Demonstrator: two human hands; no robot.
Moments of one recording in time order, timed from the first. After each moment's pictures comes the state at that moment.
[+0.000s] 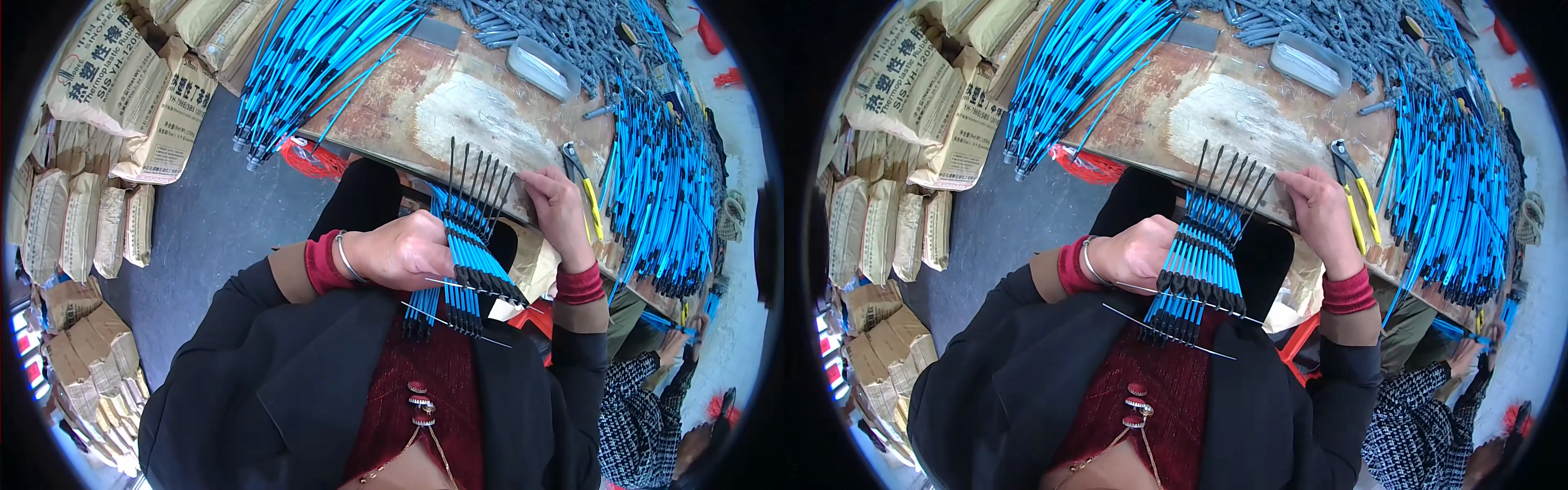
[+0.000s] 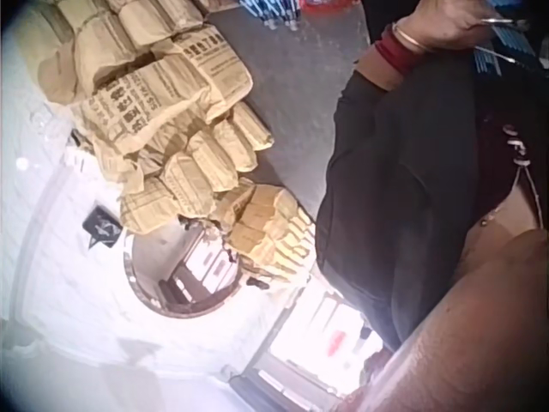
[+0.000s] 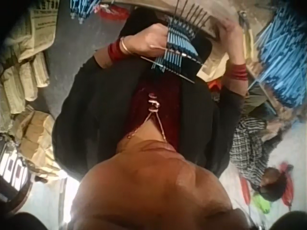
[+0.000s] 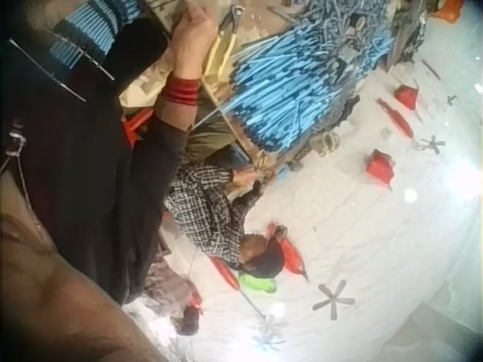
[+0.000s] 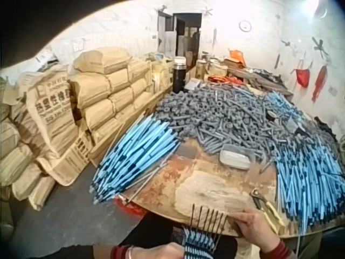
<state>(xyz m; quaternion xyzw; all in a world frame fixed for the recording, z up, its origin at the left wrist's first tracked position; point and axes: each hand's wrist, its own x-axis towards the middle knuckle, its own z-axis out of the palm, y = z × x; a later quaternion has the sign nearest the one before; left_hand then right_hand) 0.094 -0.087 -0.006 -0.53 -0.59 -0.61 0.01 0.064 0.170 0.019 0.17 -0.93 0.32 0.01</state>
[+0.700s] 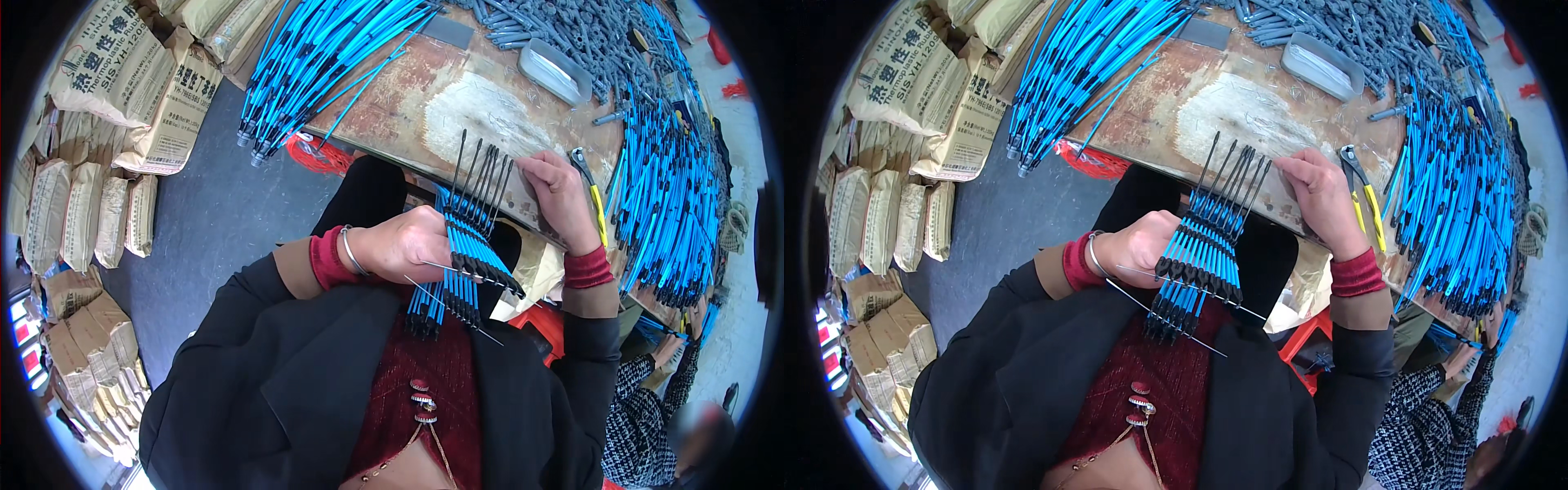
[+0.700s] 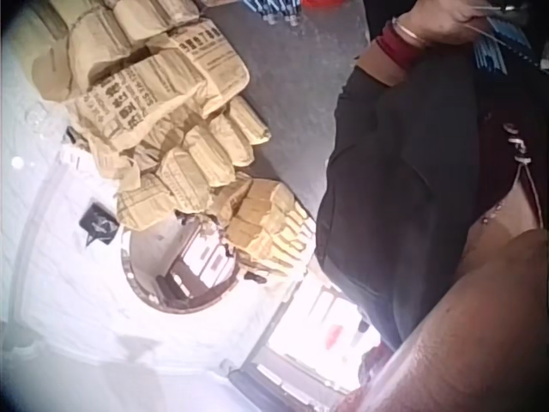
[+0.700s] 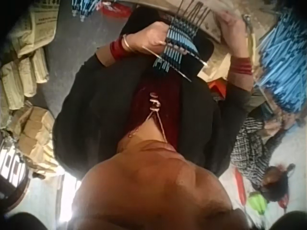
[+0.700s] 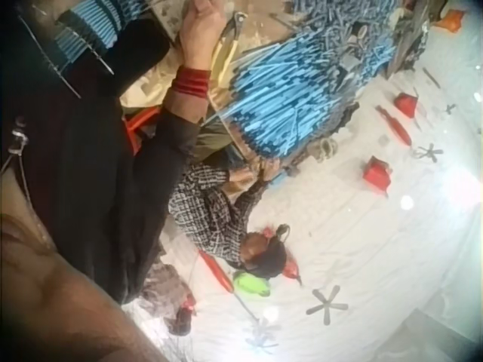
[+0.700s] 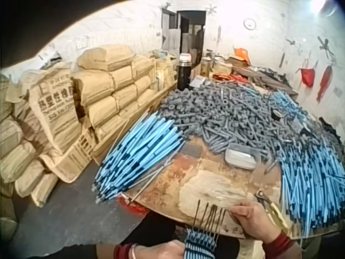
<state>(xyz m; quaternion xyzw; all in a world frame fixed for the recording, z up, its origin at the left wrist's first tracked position) 0.090 -0.089 -0.007 -0.50 -0.59 -0.63 -0.01 0.034 0.162 0.017 0.23 -0.91 0.34 0.00</state>
